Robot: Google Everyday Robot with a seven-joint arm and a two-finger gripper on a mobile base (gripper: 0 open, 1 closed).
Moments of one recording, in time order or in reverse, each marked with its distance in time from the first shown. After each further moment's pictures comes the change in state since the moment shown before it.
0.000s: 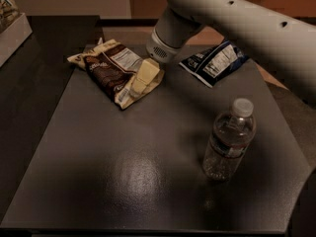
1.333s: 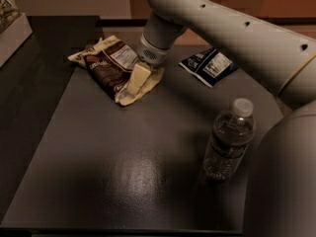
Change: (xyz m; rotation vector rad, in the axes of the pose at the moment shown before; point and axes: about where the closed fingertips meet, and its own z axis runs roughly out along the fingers) arm -0.003 -0.010 0.040 -0.046 0.089 -0.020
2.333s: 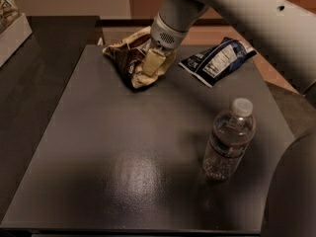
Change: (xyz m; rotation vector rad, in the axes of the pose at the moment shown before) arm 0.005 -0.004 -0.062 0.015 -0.035 -0.090
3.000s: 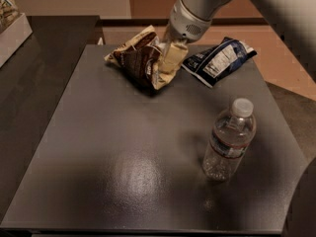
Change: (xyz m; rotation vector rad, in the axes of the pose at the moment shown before) arm 0.024 0.012 -0.049 -0.050 -0.036 -0.244
